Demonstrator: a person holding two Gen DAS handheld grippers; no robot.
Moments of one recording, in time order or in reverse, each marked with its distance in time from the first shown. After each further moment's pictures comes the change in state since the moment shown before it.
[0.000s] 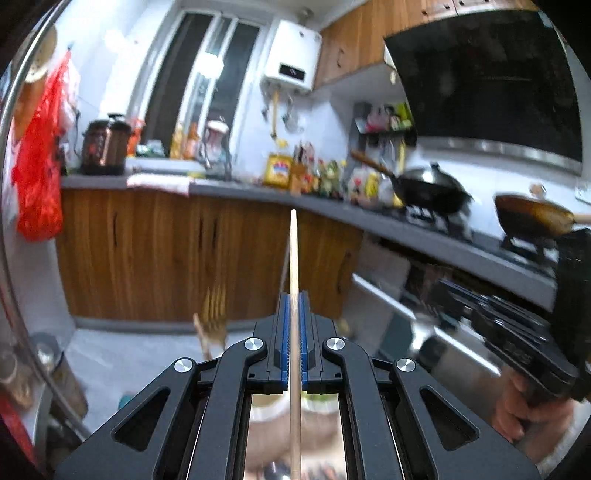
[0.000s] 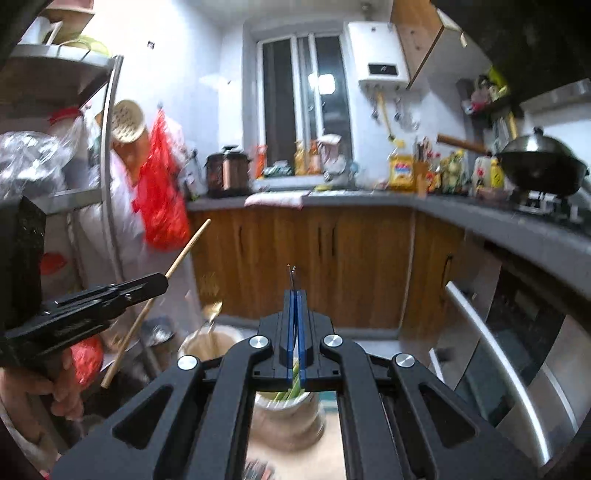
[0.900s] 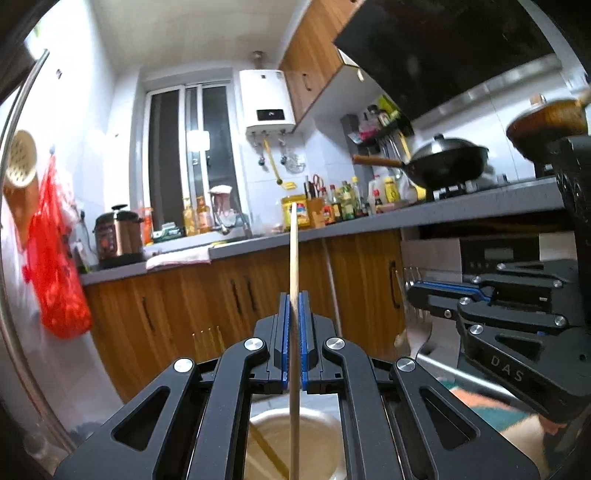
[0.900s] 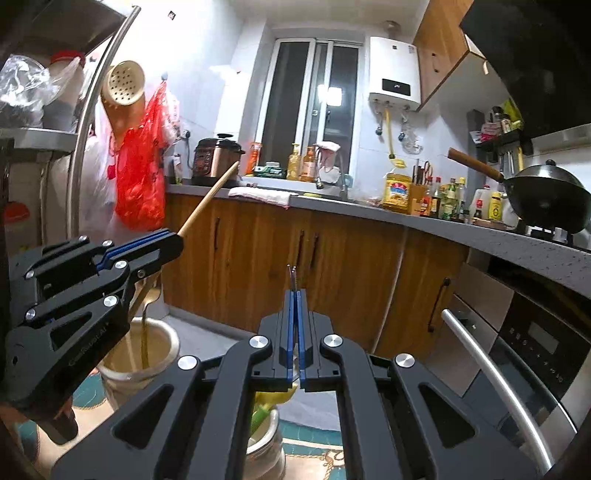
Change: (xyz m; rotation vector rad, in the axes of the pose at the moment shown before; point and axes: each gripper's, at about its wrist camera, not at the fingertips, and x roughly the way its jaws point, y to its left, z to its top) left arm 0.064 -0.028 -0.049 0.359 -0.173 0.166; right arm 0.081 0.006 -0.052 -0.172 -0.022 -0.050
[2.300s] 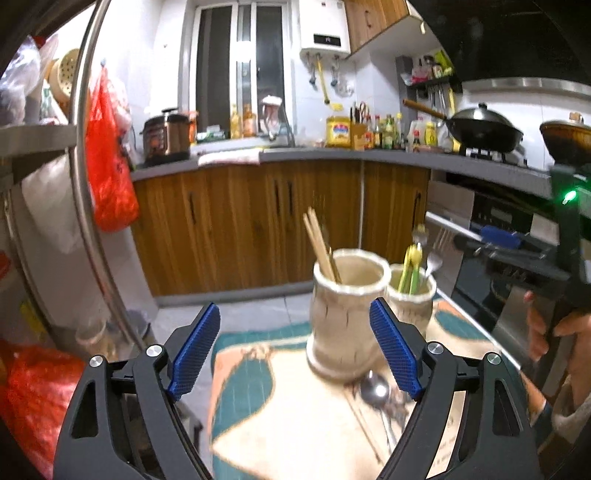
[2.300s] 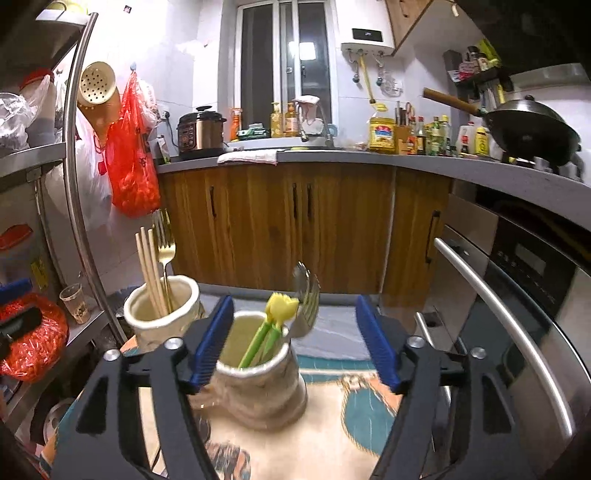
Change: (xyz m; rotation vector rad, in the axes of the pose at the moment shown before) left arm -0.133 0.067 -0.025 -0.189 0.382 0.088; right arm -0.054 -0.010 -0.016 0.188 0.187 -0.015
